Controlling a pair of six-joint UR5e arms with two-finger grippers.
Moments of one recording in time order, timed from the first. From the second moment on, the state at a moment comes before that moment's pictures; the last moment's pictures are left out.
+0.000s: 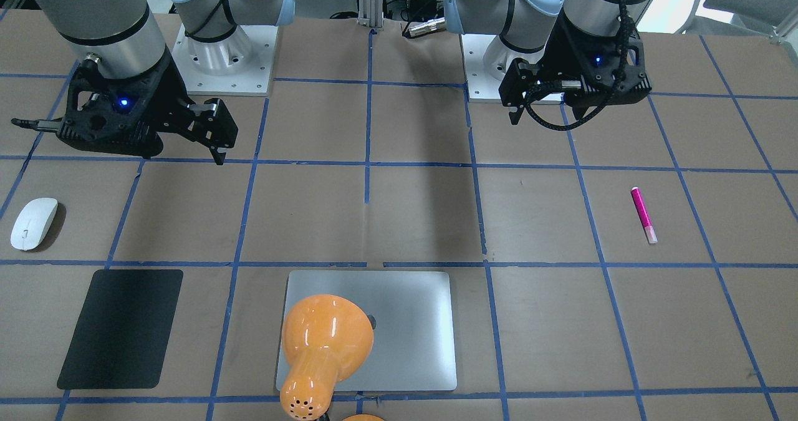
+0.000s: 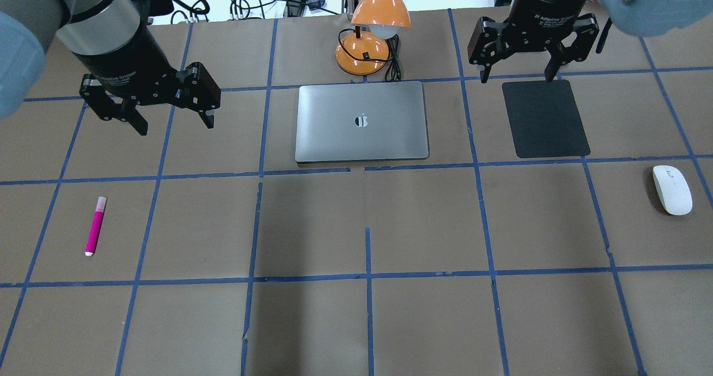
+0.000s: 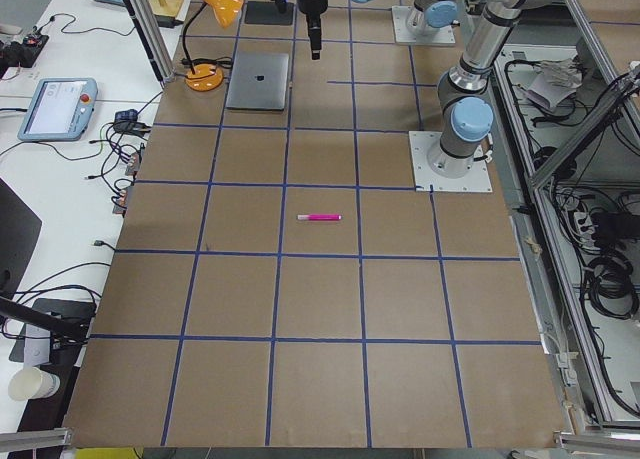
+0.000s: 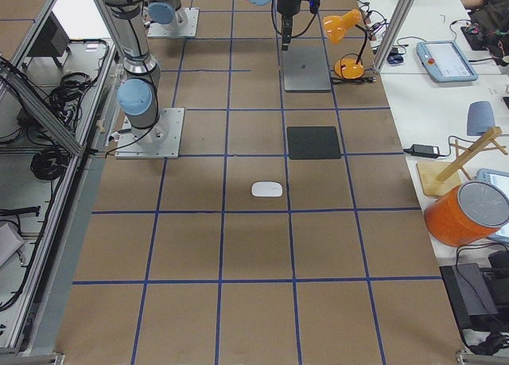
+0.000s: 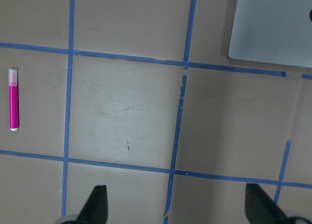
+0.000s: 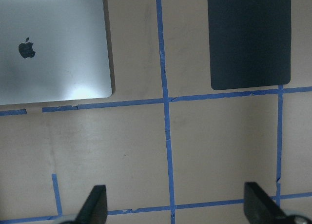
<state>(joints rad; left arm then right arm) -1.57 -1.54 -1.56 -1.64 1.60 -0.09 1.61 -1.46 1.45 -1.56 -1.60 0.10</state>
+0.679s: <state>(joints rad) -1.57 -1.52 -1.58 -1.64 1.60 -0.09 1.60 -1.46 1.46 -1.55 -1.60 0.10</state>
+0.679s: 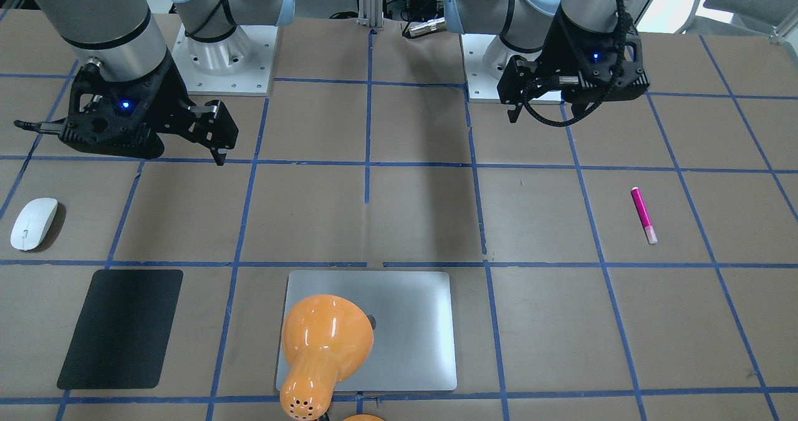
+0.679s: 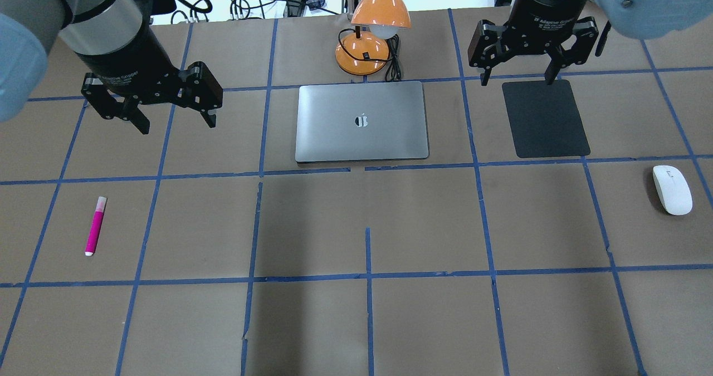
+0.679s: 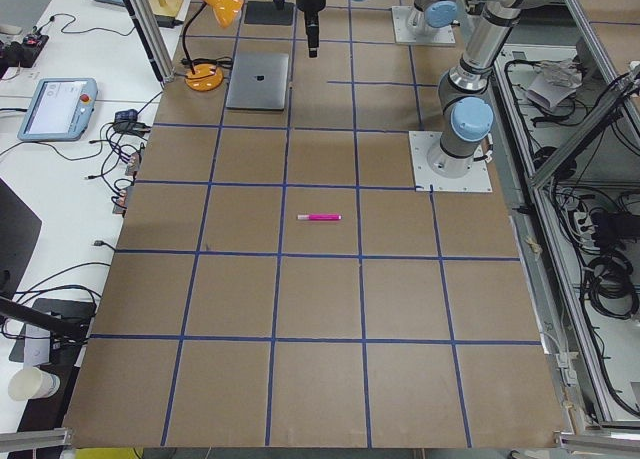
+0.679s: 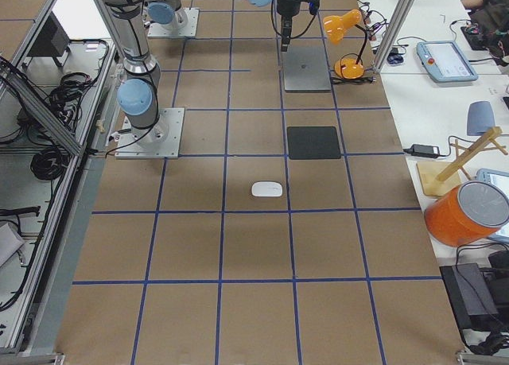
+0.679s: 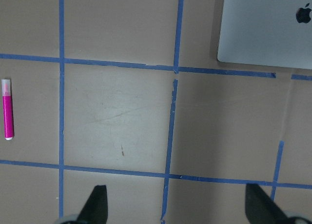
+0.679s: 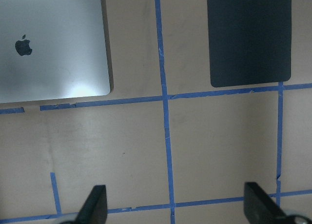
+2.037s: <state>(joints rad) -0.94 -1.70 -2.07 -0.94 1.60 0.70 0.91 -1.39 1.94 -2.14 -1.61 -0.73</state>
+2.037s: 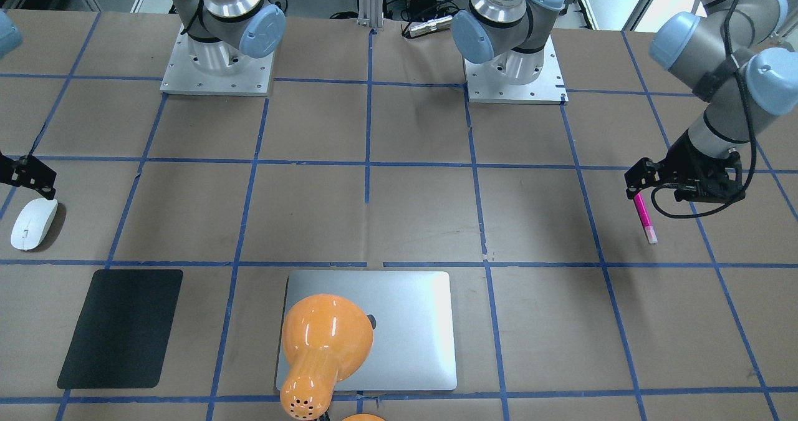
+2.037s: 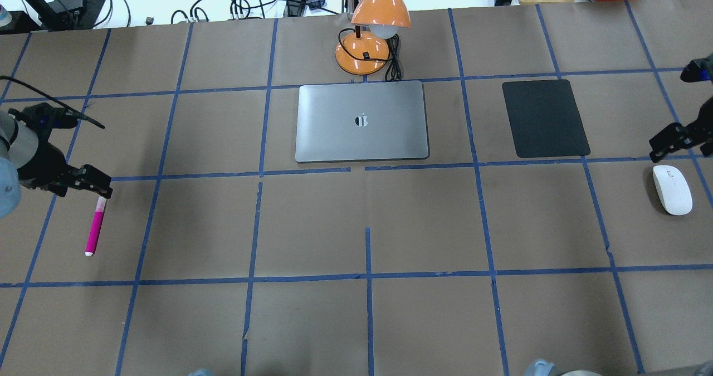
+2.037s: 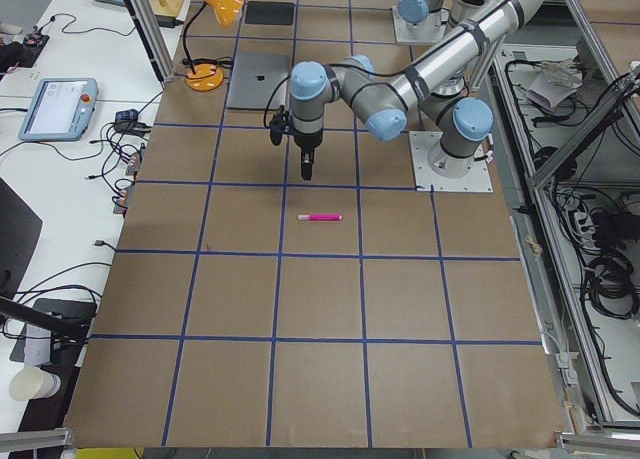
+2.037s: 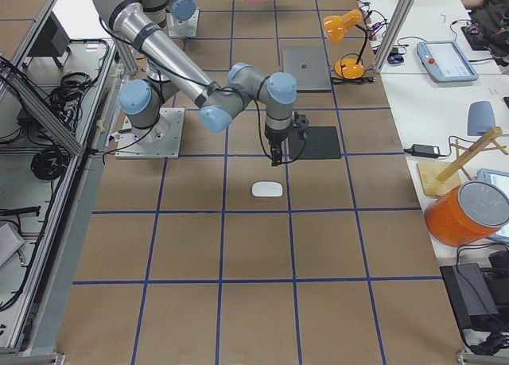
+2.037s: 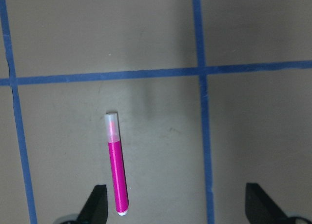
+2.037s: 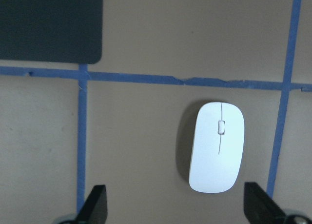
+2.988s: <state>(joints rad) -0.87 -1.89 -2.11 -0.73 1.60 0.72 0.83 -1.21 2.00 -2.34 -1.62 -0.81</state>
